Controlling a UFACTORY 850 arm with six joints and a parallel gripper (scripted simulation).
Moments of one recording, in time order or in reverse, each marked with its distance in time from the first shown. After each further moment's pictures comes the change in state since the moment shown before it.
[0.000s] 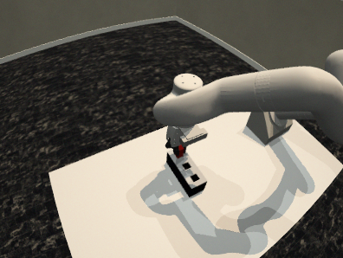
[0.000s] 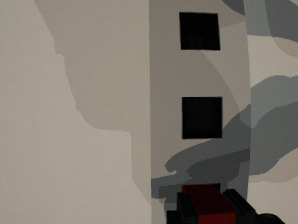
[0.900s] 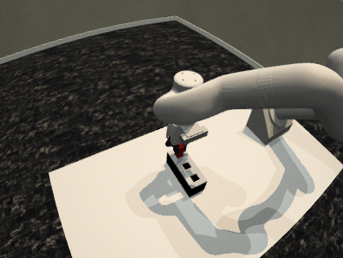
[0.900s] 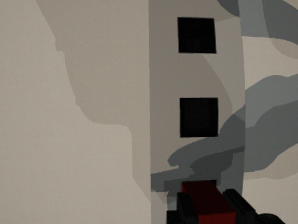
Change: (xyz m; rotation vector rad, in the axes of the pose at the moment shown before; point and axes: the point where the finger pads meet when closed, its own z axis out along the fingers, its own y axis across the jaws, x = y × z) arm 0.000 0.000 -0.010 0.000 0.000 0.000
